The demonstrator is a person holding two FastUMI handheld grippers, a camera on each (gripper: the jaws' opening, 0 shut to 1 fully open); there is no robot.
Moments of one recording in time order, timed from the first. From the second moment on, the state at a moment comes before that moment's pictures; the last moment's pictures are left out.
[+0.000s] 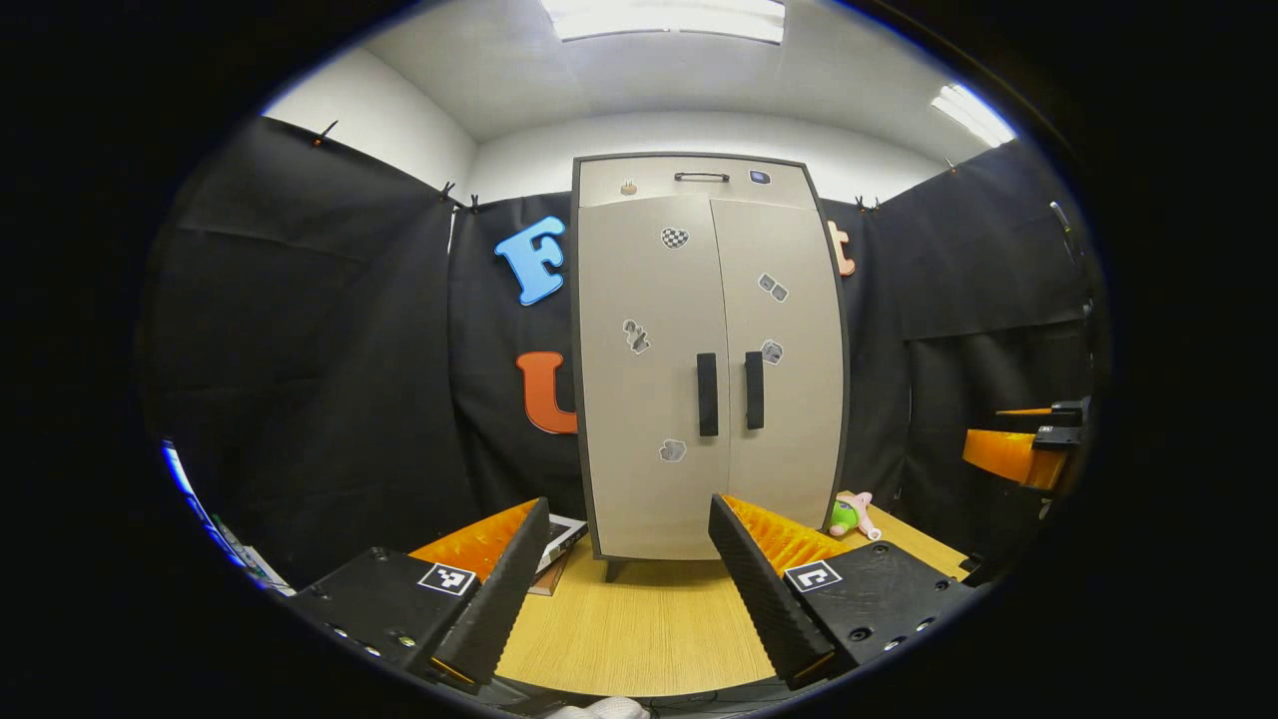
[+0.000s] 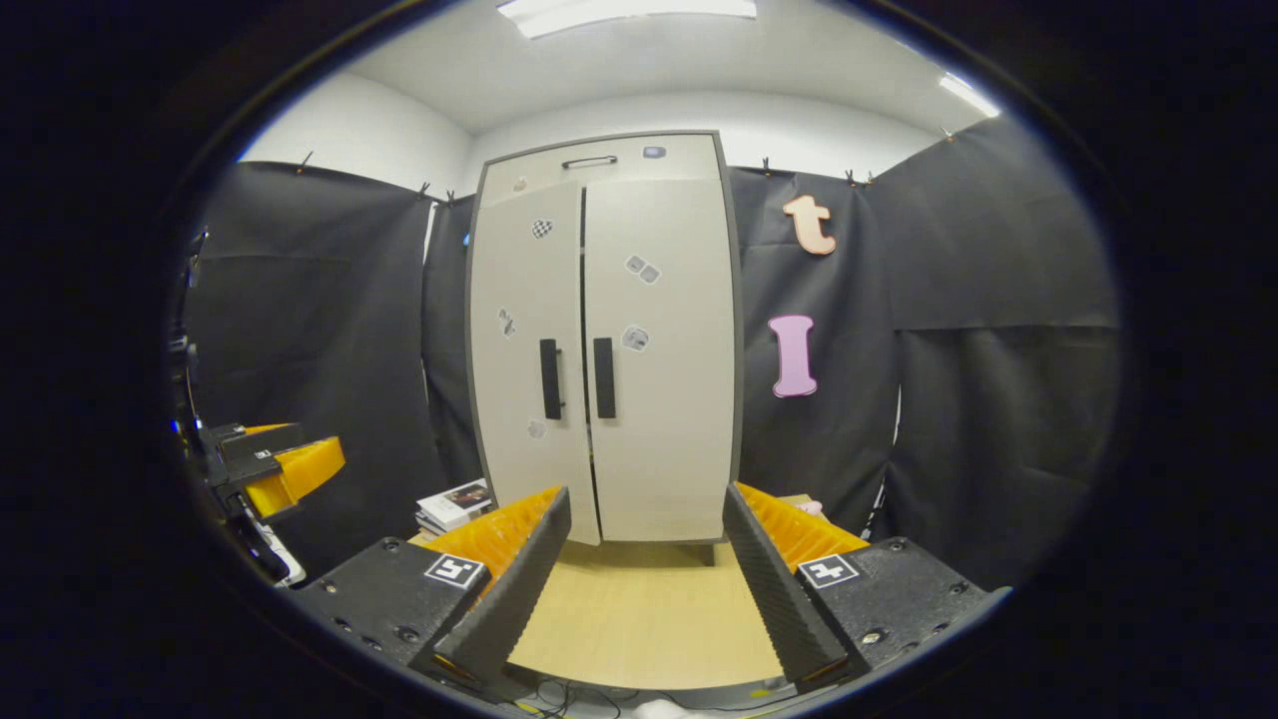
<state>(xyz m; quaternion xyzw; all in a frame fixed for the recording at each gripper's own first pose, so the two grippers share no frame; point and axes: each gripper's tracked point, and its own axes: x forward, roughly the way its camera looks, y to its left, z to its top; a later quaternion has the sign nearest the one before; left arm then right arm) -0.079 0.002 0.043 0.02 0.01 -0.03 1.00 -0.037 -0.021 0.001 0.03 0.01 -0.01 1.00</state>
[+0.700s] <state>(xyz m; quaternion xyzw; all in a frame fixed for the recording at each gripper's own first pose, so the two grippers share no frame) -0.077 0.000 0.044 0.03 0.01 -0.05 1.00 -0.038 -0.017 0.000 0.03 0.00 -0.02 1.00</state>
